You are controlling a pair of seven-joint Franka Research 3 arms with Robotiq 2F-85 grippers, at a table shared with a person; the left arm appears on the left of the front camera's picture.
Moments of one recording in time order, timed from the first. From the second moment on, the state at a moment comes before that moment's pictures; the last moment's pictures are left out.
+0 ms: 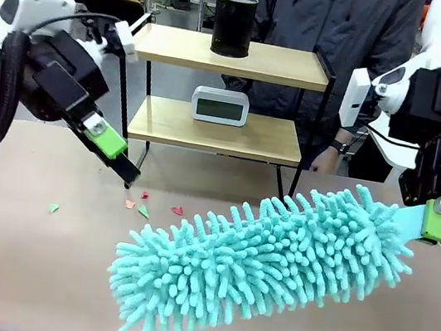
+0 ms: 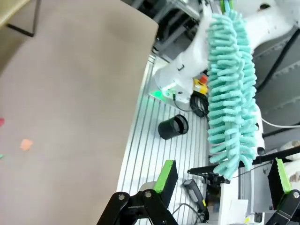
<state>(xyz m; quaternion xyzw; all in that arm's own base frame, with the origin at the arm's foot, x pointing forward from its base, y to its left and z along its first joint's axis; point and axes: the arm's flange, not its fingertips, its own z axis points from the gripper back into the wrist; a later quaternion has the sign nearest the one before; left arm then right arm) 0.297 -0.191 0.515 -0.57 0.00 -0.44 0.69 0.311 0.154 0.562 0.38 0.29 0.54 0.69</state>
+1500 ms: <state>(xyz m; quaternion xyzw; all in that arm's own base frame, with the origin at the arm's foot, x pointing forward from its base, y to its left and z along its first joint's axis) 0.271 -0.246 0.498 -0.58 0.02 -0.46 0.67 0.349 0.167 0.565 0.42 0.23 0.54 0.69</state>
